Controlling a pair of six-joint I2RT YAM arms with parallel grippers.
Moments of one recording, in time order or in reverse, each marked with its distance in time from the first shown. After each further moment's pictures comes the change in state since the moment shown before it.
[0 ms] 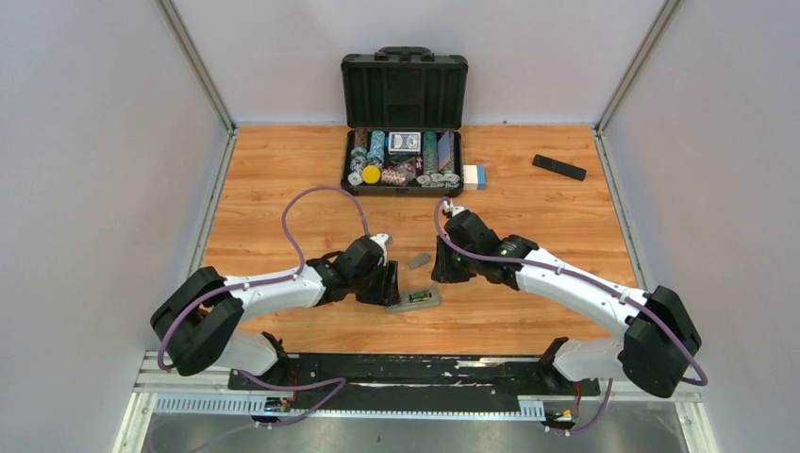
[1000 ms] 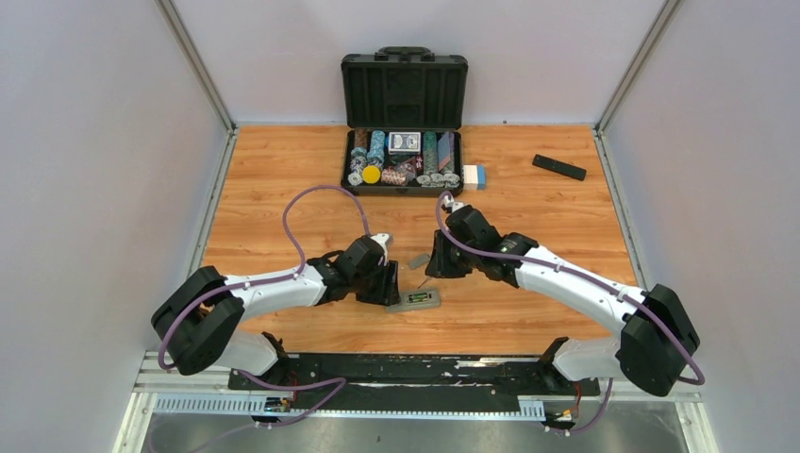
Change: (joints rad) left arm 0.000 0.005 0.010 -0.014 -0.006 0.008; right arm -0.027 0.012 0.003 0.066 -0.047 0.032
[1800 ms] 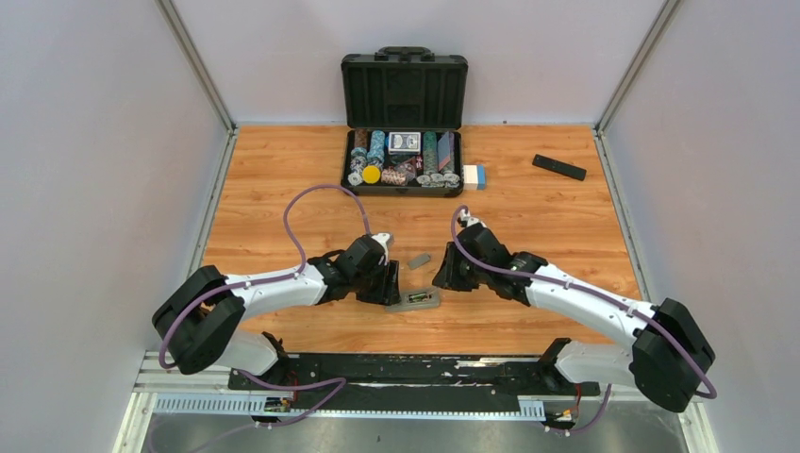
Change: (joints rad) left arm 0.000 0.005 0.008 -0.006 0.000 0.007; right arm 0.004 -0.090 -0.165 0.080 0.028 0.126
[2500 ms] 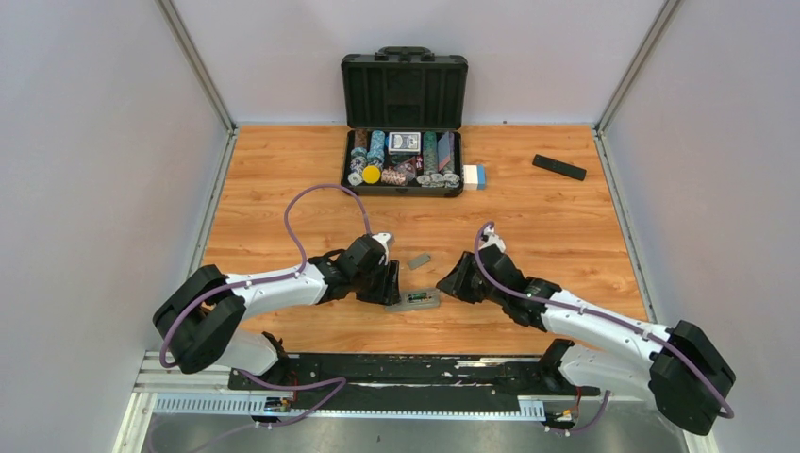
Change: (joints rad) left arm 0.000 0.005 0.006 -0.005 0.000 0.007; right arm 0.034 -0.163 -0.245 0.231 0.083 0.219
